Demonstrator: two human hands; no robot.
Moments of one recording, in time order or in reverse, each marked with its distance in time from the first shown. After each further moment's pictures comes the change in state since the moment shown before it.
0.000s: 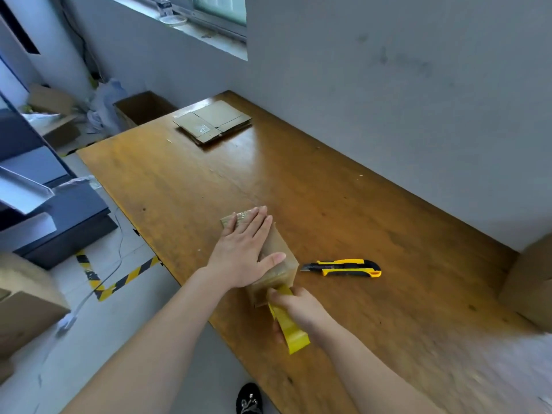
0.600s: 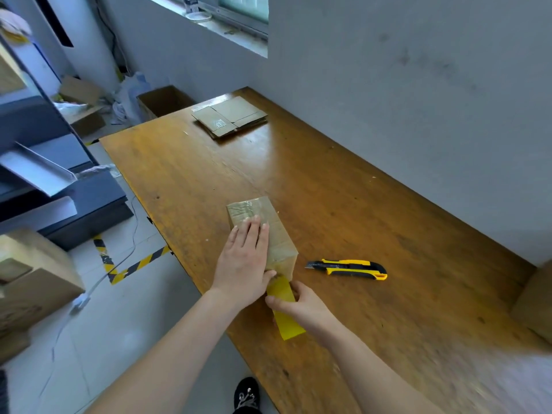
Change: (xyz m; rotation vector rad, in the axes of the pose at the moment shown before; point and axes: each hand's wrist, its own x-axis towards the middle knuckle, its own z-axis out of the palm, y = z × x) left_hand -0.038 0.032 0.018 0.025 0.185 -0.191; right_hand 0.003 0.012 -0.008 -0.209 -0.022 -0.158
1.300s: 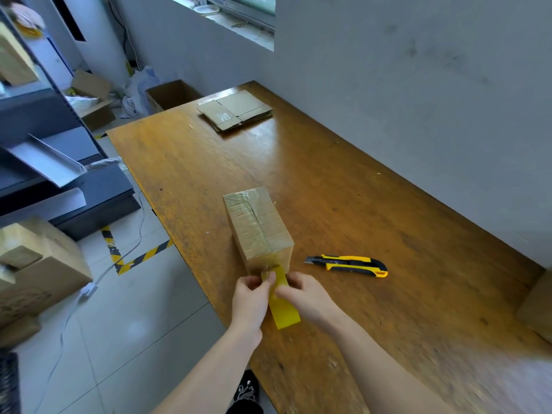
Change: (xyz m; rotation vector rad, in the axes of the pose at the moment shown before) left_hand -0.040 0.049 0.031 -1.630 -0.112 -1.078; right_hand 0.008 0.001 -0.014 -0.218 0.020 -0.139
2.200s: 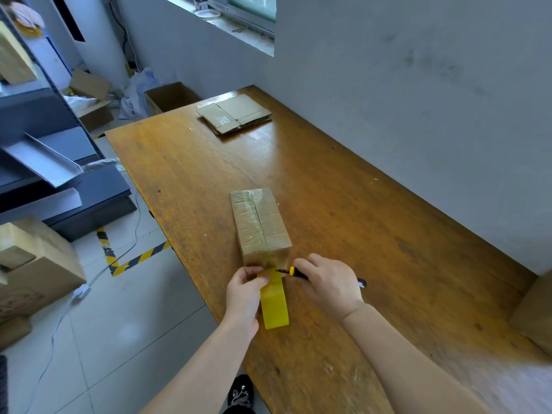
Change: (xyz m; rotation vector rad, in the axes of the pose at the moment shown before) left_hand 0.004 0.013 0.001 -0.165 -0.005 0.053; right_hand 0.011 0.013 -0.044 -0.957 0.458 -0.745
